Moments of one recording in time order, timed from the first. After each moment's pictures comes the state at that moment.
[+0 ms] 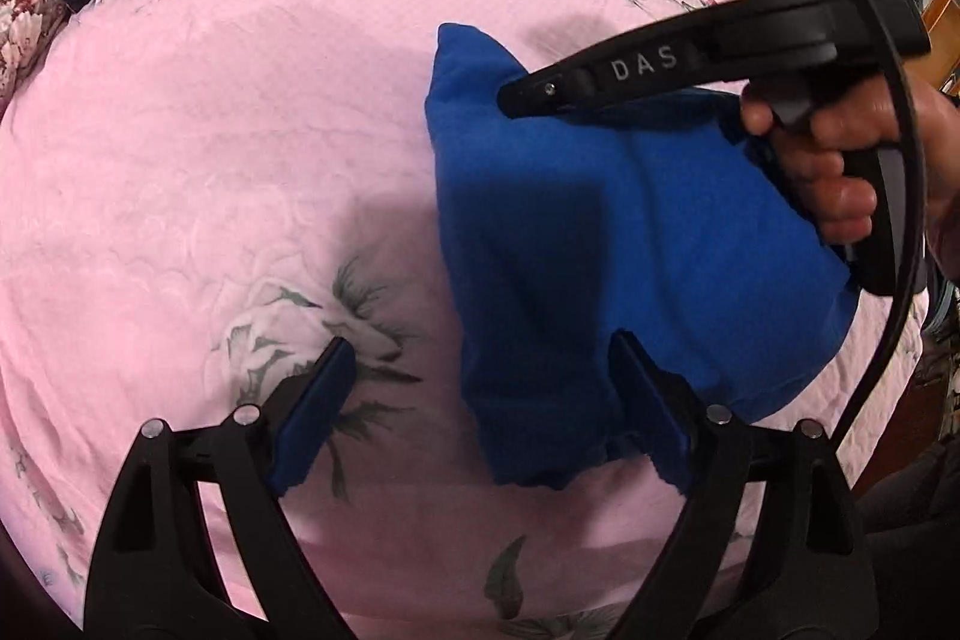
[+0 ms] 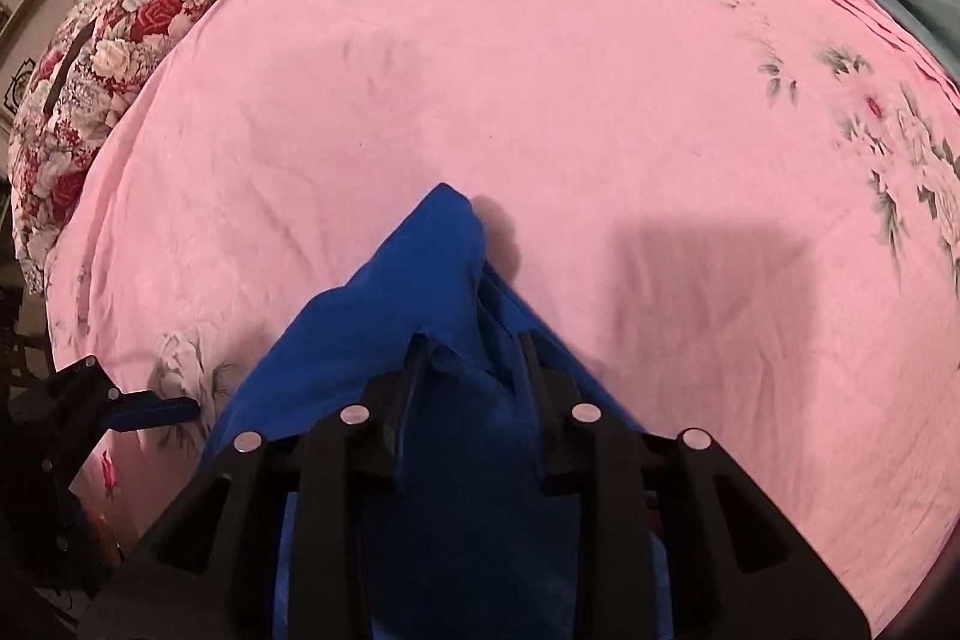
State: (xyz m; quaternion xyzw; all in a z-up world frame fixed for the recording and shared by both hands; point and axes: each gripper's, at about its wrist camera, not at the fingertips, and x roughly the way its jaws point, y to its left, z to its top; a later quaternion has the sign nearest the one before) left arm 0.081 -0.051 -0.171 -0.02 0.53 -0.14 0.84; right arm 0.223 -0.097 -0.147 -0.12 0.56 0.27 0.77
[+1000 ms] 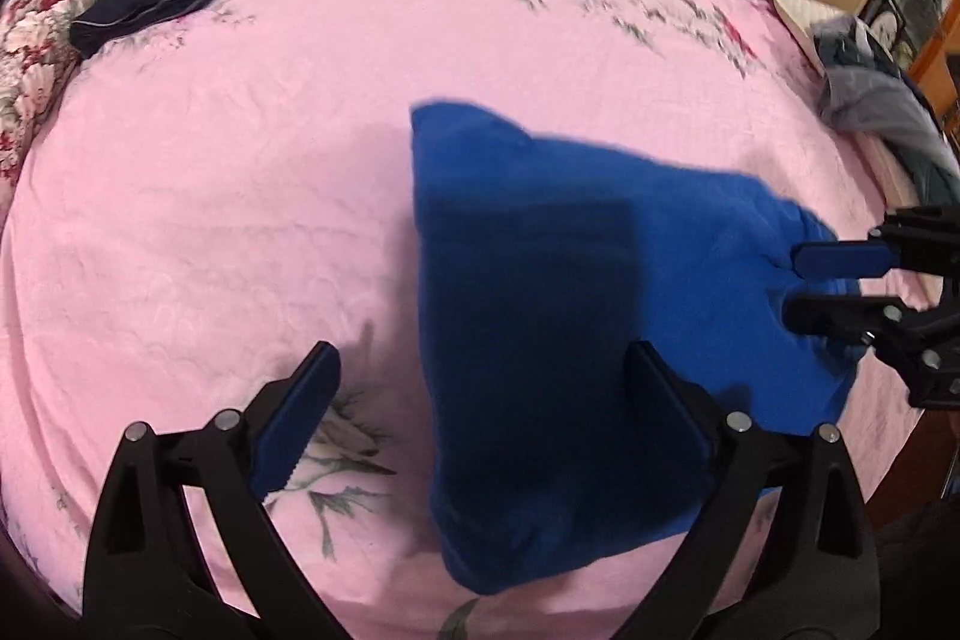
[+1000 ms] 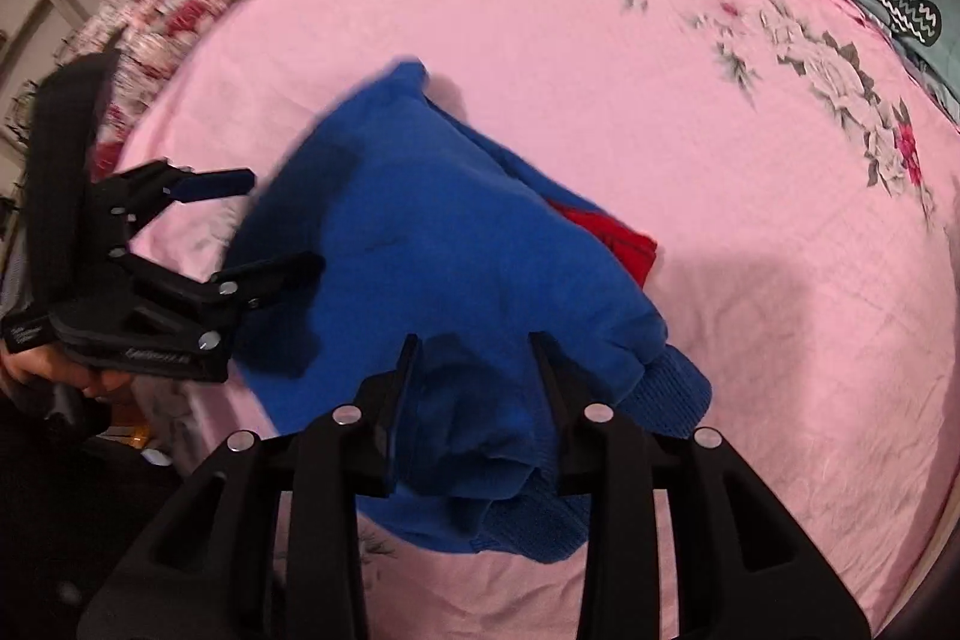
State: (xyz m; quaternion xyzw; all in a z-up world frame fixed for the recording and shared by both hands) left arm 0.113 -0.073 -0.131 -0.01 0.51 -0.10 0.85; right arm 0.093 -0.211 -0.080 -0.05 0.53 0.27 0.81
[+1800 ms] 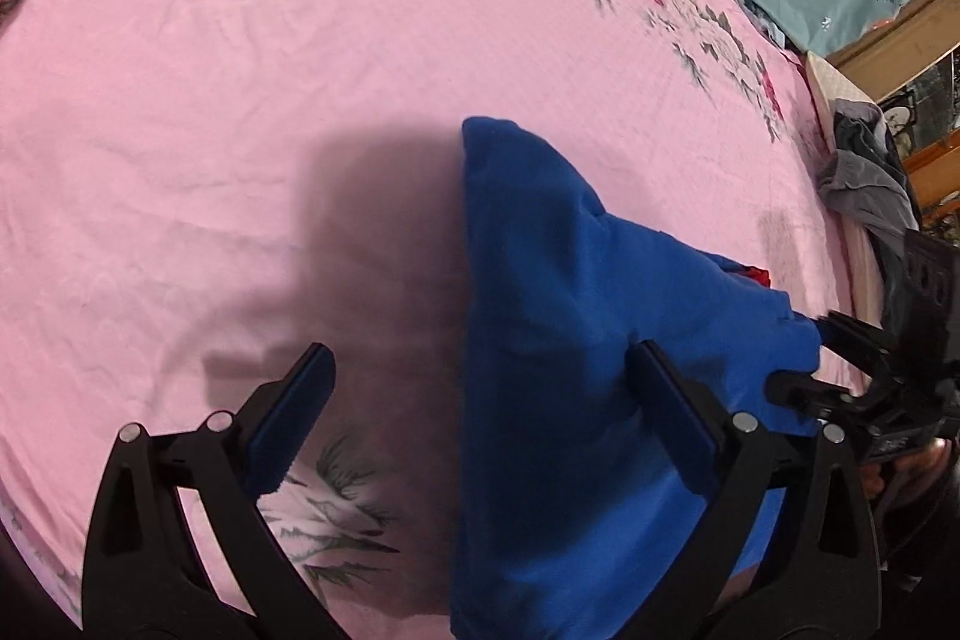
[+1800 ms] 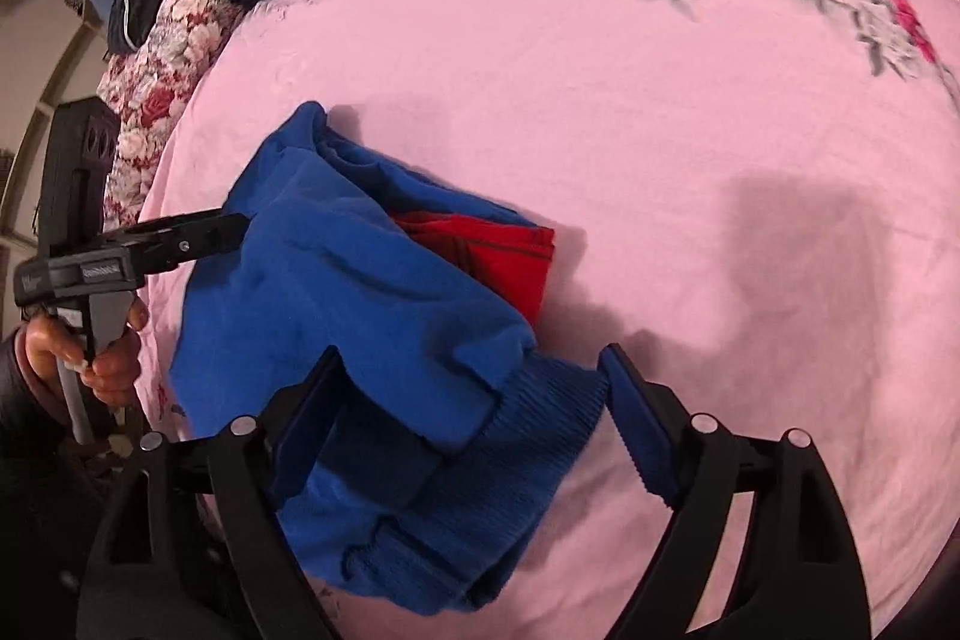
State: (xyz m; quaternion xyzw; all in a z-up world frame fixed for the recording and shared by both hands) left arm 0.177 -0.046 -0.164 -0.13 0.59 -0.12 0.79; right arm 0.144 -0.251 -0.142 0.04 0.59 0.26 0.76
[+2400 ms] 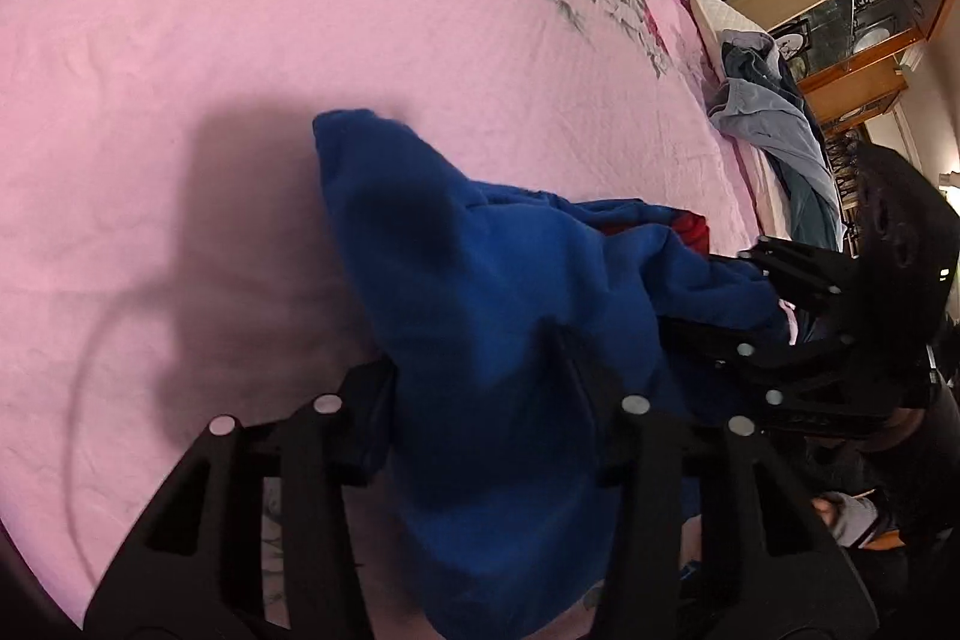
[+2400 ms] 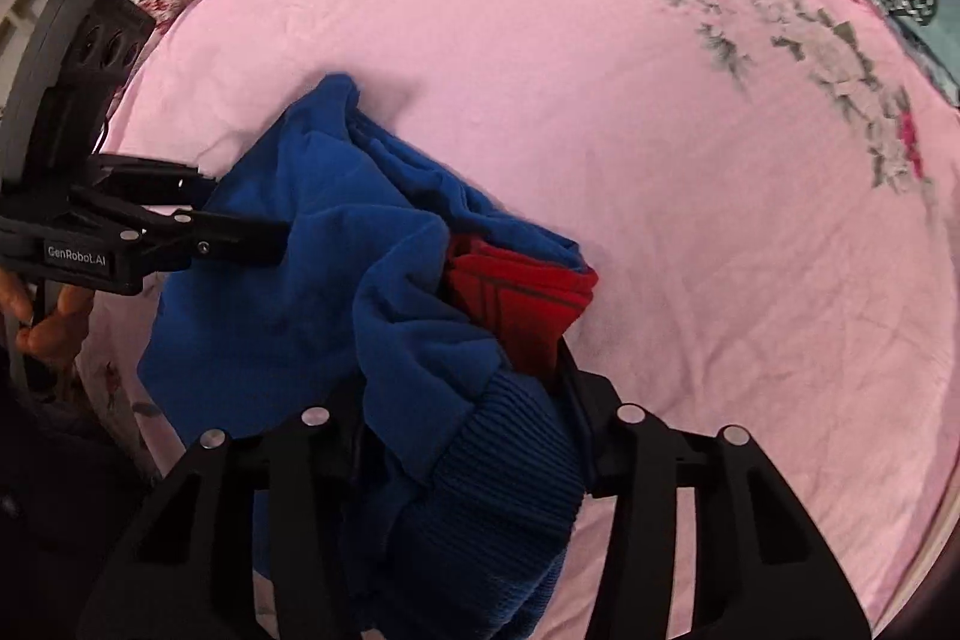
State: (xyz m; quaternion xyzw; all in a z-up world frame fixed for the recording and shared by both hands) left arm 0.193 -0.065 -0.160 -0.13 0.59 -0.28 0.75; right arm 0.129 -0.200 -0.103 -0.07 0.57 0.19 0.79
